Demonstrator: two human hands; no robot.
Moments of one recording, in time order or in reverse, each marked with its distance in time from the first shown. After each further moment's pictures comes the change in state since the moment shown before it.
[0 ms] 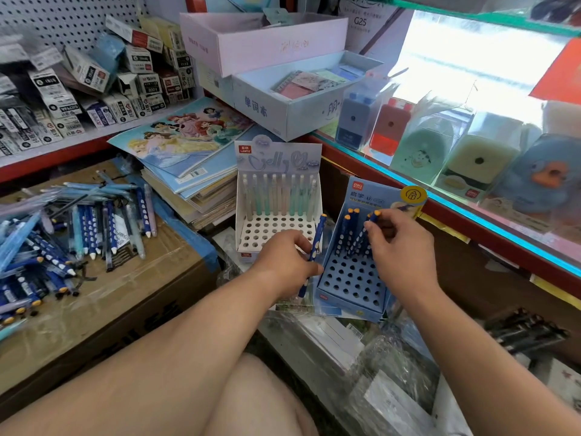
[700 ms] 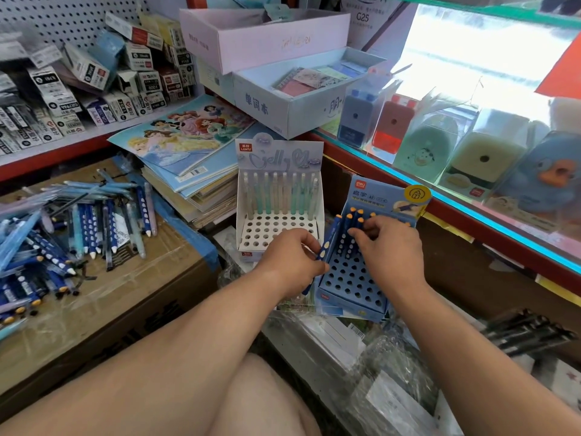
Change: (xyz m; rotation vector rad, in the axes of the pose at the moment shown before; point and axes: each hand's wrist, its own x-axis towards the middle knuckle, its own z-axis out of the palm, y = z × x) left_hand 0.000 0.004 0.003 0.028 -0.008 0.036; right_hand 0.008 -0.002 0.021 -0.276 -0.074 0.059
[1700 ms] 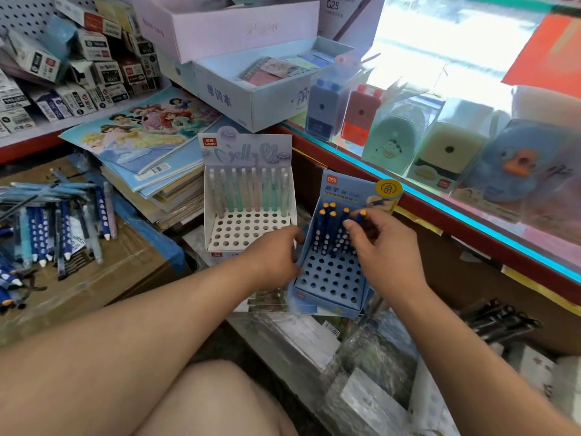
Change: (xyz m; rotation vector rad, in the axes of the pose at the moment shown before) left_hand 0.033 0.003 0.014 0.467 -0.201 0.103; right_hand -0.008 0.029 -0.026 0.270 0.004 -0.127
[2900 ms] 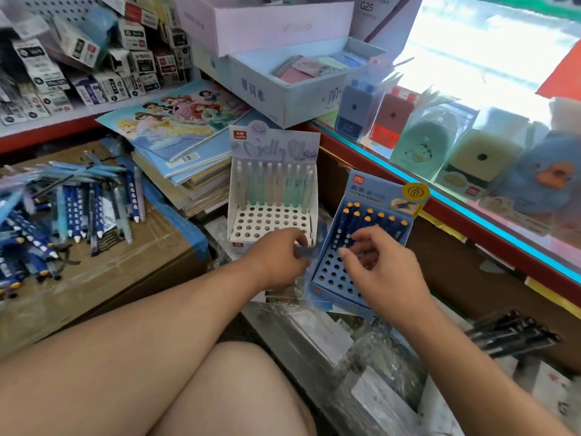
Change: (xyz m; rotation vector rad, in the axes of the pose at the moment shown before) left_hand -0.011 -0.030 0.004 -0.072 0.123 -0.011; right_hand -0.030 -0.022 0.007 -0.061 -0.216 0.080
